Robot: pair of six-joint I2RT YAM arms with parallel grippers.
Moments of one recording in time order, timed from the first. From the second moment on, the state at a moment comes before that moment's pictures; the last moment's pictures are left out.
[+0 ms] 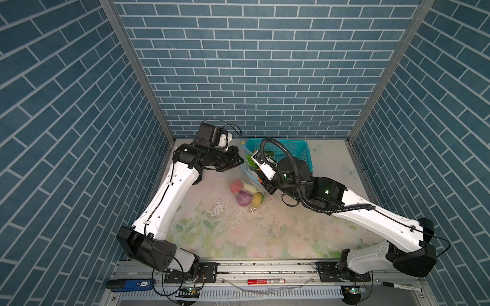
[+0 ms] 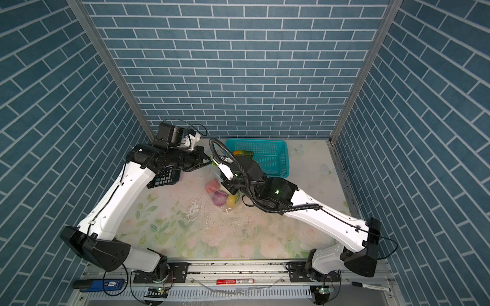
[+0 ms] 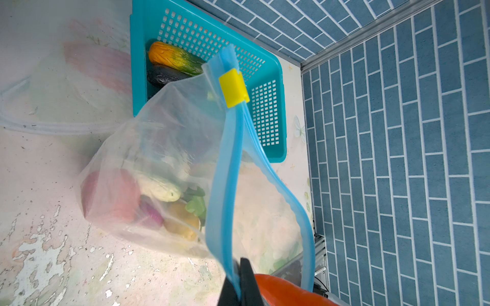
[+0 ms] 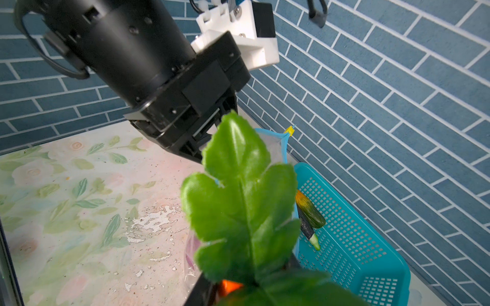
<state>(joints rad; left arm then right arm) -0.38 1.46 1.67 -1.01 0.45 -0.61 1.14 1.38 1.48 -0.51 0.36 -0.16</state>
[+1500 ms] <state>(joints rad) -0.38 1.46 1.66 -1.00 0.45 -0.62 1.03 1.56 1.48 -0.50 0.28 -0.10</state>
